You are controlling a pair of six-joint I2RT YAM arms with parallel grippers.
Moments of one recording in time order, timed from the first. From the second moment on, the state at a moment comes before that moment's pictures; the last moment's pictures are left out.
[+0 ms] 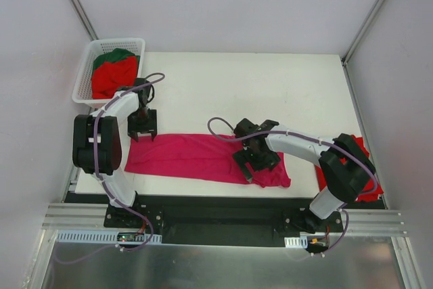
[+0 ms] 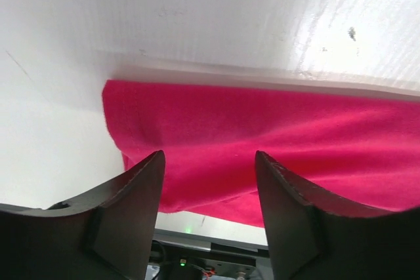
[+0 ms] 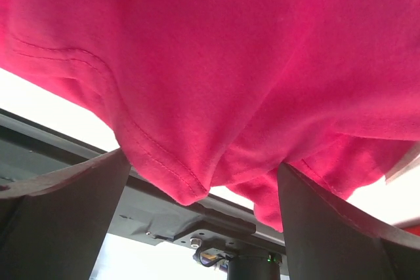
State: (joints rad) left arm -0.06 1.75 1.19 -0.93 -0.09 -0.19; right arm 0.82 1.61 1.01 -0.92 0.01 0.26
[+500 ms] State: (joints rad) left arm -0.02 1.75 1.19 -0.93 -0.20 -0.19; right arm 0.82 1.56 0.96 -0.91 -0.03 0.27
